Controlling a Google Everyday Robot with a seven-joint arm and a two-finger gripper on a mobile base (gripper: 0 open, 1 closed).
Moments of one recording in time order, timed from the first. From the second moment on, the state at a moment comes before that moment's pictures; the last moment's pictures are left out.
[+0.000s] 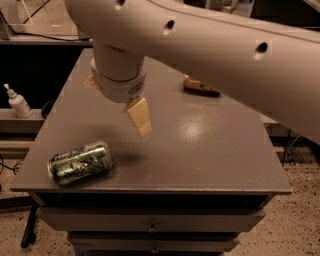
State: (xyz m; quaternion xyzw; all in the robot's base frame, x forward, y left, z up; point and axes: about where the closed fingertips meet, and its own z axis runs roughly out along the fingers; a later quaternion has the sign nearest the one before) arm 0.508 0.092 0.894 -0.92 0.35 -0.09 0.14
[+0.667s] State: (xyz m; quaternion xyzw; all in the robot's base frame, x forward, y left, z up) arm 0.487 0.106 0.872 -0.89 0.42 0.03 0.15
